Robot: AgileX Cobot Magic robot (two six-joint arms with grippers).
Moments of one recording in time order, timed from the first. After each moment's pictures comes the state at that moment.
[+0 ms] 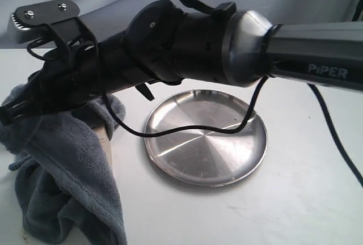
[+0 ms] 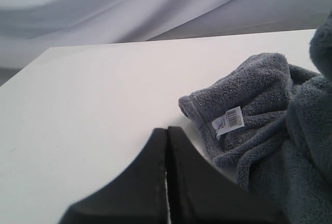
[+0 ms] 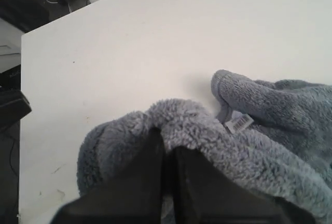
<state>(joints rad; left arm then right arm) 0.14 0.00 -0.01 0.07 0.34 0.06 0.90 2.00 -1.59 1.03 0.45 -0.91</state>
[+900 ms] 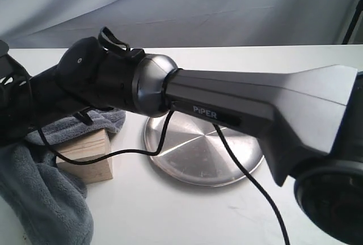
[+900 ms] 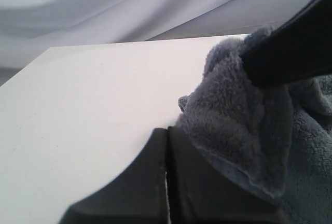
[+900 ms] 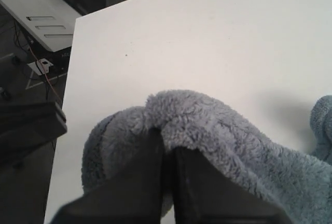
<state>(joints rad) 0.14 0.00 -0.01 0.07 0.34 0.06 0.99 2.28 -1.92 1.09 0.56 -0.96</state>
